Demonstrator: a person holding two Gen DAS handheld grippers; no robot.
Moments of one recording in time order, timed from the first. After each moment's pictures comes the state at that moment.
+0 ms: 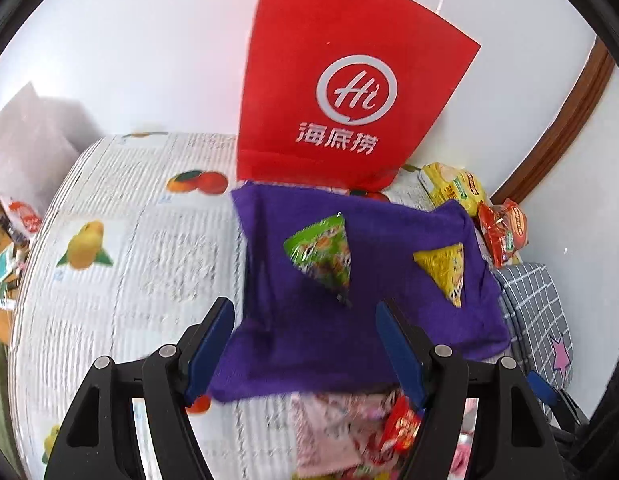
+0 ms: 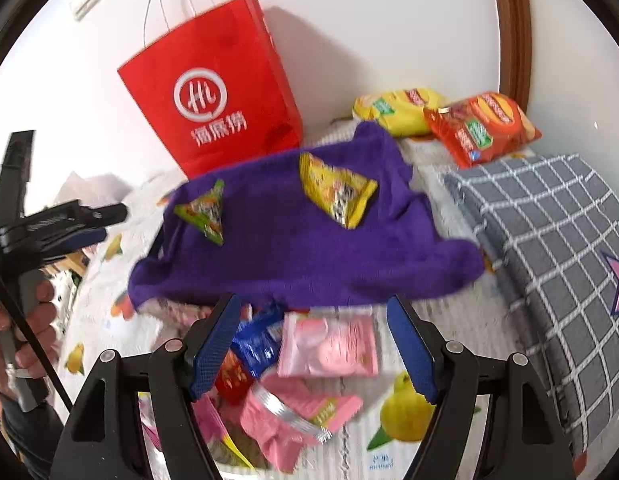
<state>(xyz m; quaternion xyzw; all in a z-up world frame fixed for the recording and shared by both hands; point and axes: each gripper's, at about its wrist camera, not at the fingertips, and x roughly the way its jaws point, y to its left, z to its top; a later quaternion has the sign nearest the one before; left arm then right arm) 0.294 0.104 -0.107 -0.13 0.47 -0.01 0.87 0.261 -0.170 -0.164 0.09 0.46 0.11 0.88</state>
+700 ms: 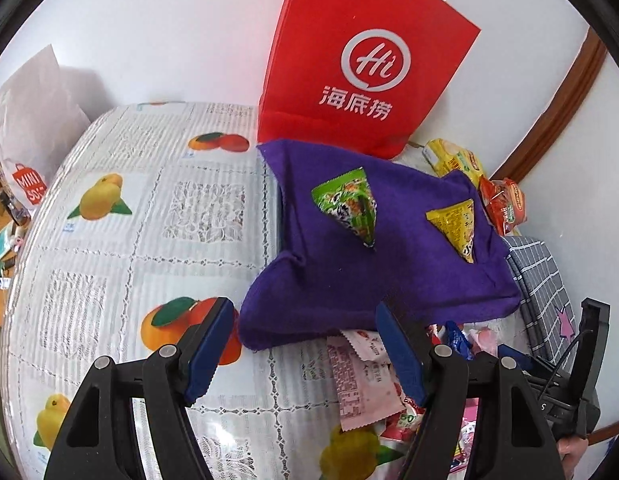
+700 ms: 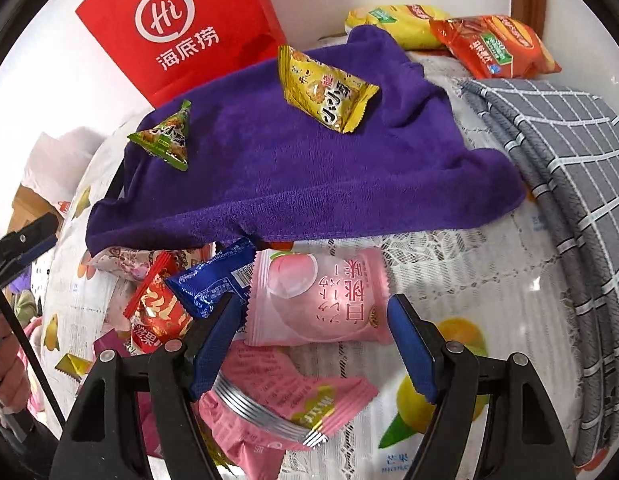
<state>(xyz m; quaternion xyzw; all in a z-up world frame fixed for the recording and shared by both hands) 0.253 0.125 -0.142 -0.14 0.47 -0.02 0.87 0.279 -0.157 -0.227 0.10 0.55 0.11 0.82</state>
